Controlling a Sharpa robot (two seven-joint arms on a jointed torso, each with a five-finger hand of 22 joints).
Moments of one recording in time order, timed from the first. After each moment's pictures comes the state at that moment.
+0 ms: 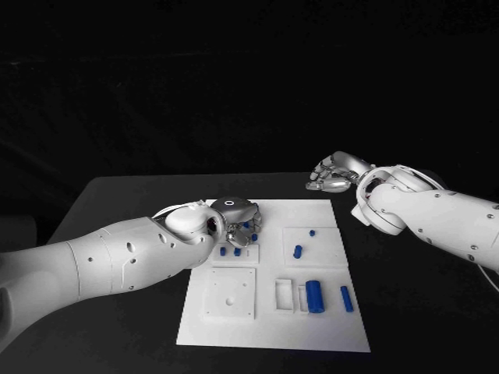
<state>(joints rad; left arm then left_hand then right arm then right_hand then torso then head) 1.25 -0.52 -0.16 1.20 -1.62 -0.25 -0.02 1.21 -0.22 0.67 -0.16 0.06 0.93 0.15 0.20 0.60 1.14 0.09 0.14 0.18 1.13 -0.02 1.24 0.54 0.05 0.90 -0.12 0.93 1.31 1.30 -0.66 -0.02 1.19 -1.16 -0.32 -0.13 0.98 -0.24 0.66 -0.09 0.36 0.83 0.19 0.27 0.50 0.88 0.13 0.56 0.35 0.99 0.11 0.37 0.64 0.22 0.75 0.17 0.39 1.04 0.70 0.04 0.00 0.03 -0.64</state>
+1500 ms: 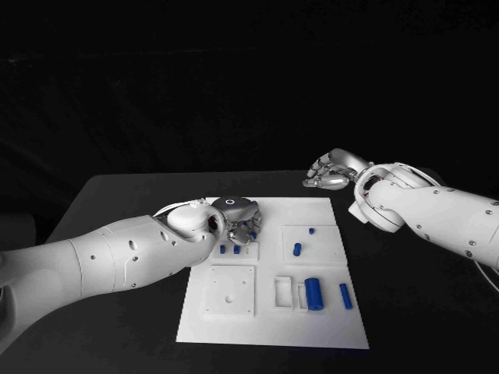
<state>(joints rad) 1.25 -0.50 -0.16 1.19 -1.61 -0.23 -0.02 1.22 -0.11 0.66 -0.16 0.06 1.02 0.11 0.24 0.58 1.26 0.06 0.13 0.19 1.19 -0.06 1.32 0.57 0.05 0.93 -0.13 0.97 1.31 1.30 -0.66 -0.02 1.19 -1.13 -0.32 -0.11 0.98 -0.24 0.65 -0.09 0.36 0.82 0.19 0.28 0.49 0.89 0.14 0.52 0.26 0.99 0.11 0.34 0.62 0.22 0.74 0.19 0.37 1.04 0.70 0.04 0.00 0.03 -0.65</state>
